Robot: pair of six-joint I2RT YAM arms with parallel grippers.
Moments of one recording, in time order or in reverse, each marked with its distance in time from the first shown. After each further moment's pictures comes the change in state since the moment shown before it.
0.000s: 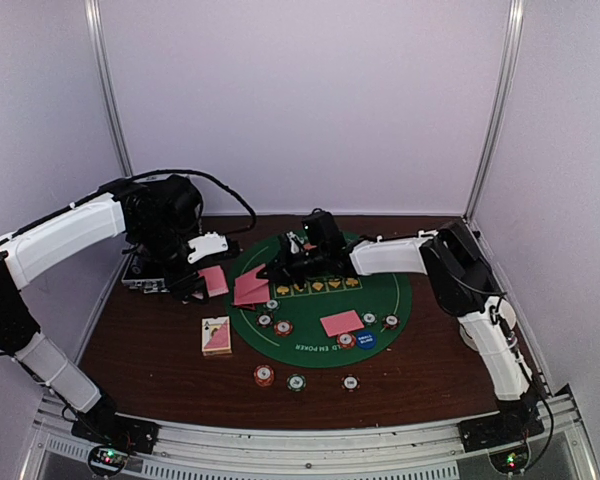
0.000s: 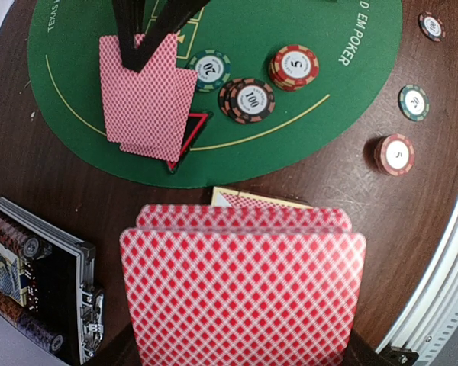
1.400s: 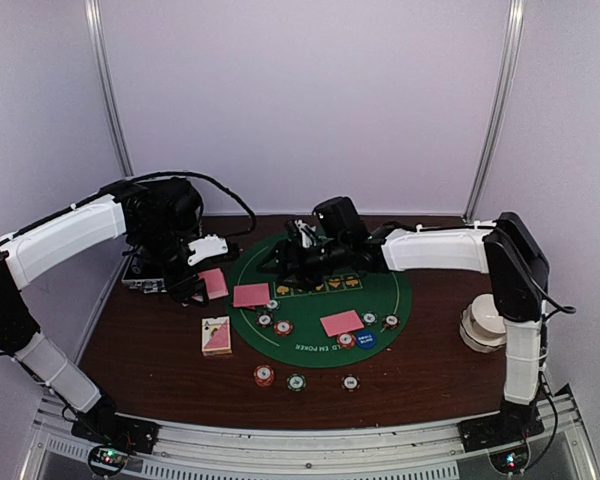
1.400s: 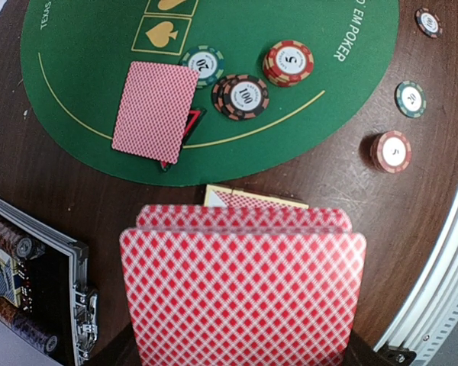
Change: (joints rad) left arm 0.000 -0.001 -0.014 0.000 0.009 -0.001; right arm 0.063 -0.374 -0.276 -0.172 0.139 -0.237
